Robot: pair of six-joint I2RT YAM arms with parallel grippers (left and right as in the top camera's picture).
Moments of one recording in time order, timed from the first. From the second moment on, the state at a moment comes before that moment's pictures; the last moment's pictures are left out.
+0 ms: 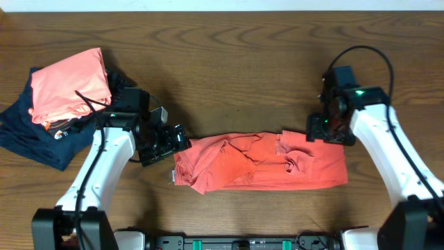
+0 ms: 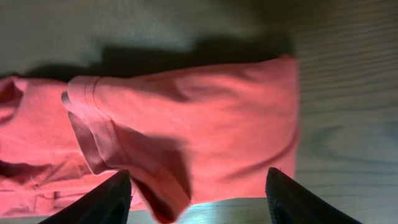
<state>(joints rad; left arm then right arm) -0.06 1.47 0.92 -0.92 0.42 -0.33 0.14 1.54 1.18 -1.12 0.01 0.29</state>
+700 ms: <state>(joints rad) -0.06 1.53 0.92 -0.91 0.41 -0.33 0.30 1.55 0.85 -0.76 -0.51 0.23</state>
